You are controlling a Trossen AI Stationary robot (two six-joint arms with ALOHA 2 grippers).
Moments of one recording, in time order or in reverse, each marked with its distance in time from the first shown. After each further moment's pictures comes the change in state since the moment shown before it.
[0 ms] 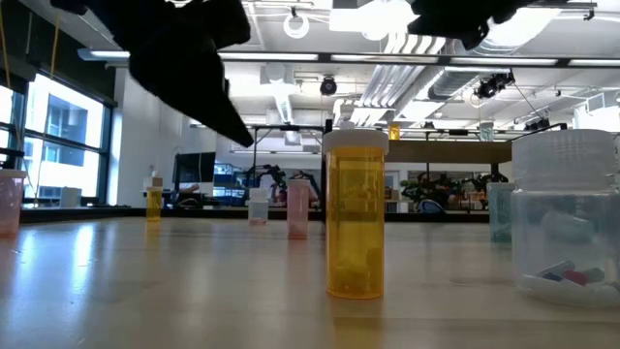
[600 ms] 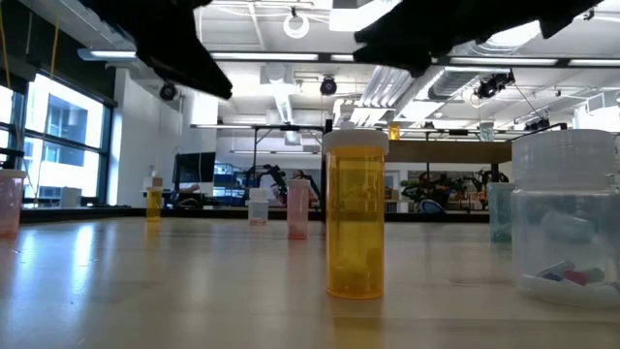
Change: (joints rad) left arm 0.007 -0.301 -0.100 0.003 -0.074 0.039; right arm -0.196 0.229 0.001 0.293 -0.284 -0.096
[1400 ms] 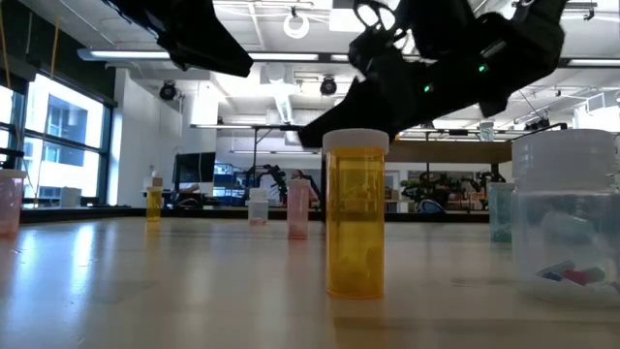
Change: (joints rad) left arm 0.026 -0.007 0.001 0.129 -0.033 0.097; right arm -0.089 0.470 0.070 0.325 -0.158 -0.020
